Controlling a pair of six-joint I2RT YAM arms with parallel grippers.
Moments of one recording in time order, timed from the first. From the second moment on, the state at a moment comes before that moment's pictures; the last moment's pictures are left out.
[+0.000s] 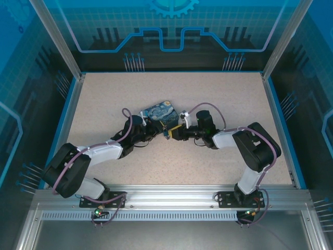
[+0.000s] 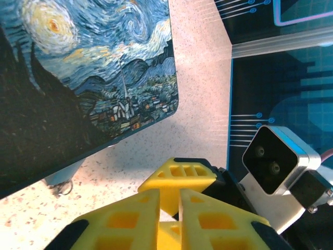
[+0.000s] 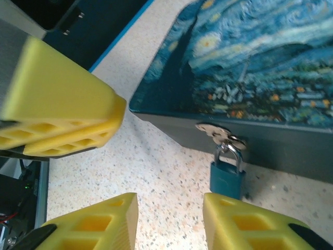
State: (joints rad) left arm -0.52 1.43 0.56 0.43 0.24 -1.21; right arm 0.49 1.75 0.69 0.55 -0.71 0.33
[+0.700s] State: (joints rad) left arm -0.66 1.58 0.55 0.37 0.06 -1.00; right arm 0.46 1.65 0.61 0.49 -0.59 0.33
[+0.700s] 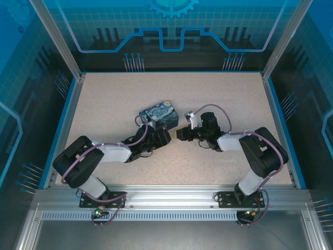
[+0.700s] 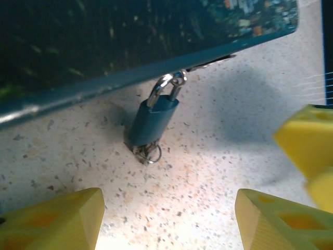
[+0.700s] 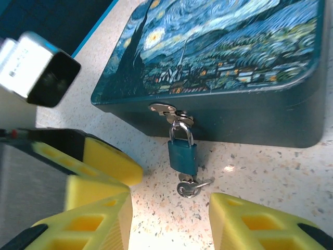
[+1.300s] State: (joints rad) left arm -0.69 1.72 0.64 0.43 -0.12 -0.90; right arm 0.42 1.55 0.55 0.48 -0.57 0.31
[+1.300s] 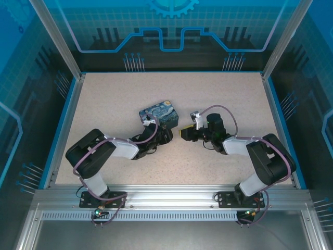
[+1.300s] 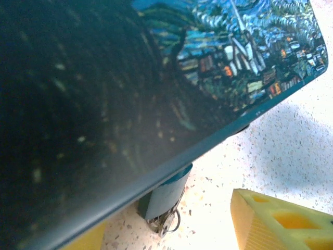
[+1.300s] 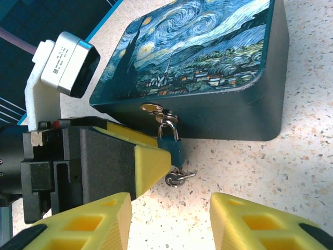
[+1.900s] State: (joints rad) left arm -0.69 1.80 0.65 0.53 -0.17 -0.89; right arm 0.41 1.53 0.54 0.48 -0.57 0.30
